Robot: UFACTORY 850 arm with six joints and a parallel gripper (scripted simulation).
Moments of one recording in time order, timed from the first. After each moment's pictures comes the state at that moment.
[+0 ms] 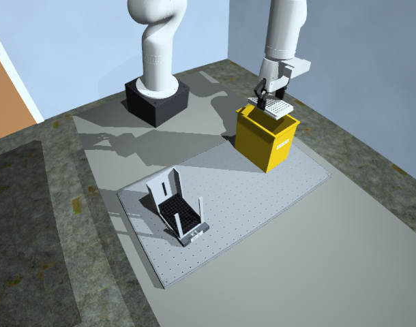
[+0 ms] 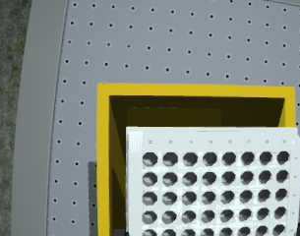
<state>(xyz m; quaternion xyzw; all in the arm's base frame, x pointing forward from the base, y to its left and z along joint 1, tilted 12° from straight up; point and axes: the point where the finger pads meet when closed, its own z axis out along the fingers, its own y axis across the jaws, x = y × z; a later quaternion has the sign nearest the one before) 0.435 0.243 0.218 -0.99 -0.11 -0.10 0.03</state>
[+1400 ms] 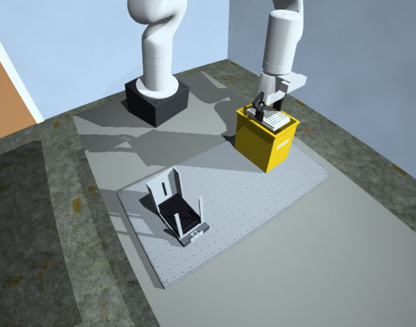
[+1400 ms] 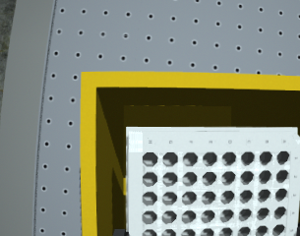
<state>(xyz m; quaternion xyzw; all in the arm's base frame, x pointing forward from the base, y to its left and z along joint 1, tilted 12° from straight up) 0.444 0.246 0.174 -0.99 -0.11 -0.10 0.03</state>
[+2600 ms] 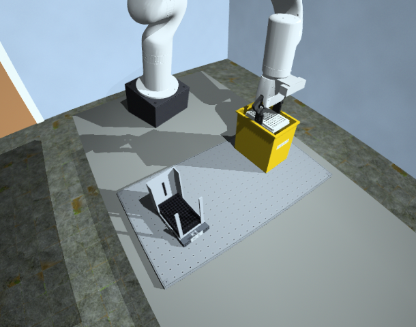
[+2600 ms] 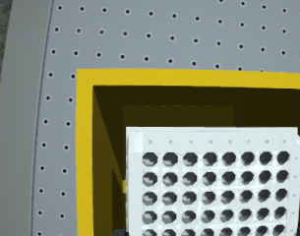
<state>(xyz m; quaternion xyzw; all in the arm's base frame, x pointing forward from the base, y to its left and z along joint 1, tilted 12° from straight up) 0.446 0.247 0.164 -0.99 -0.11 -0.10 0.03</state>
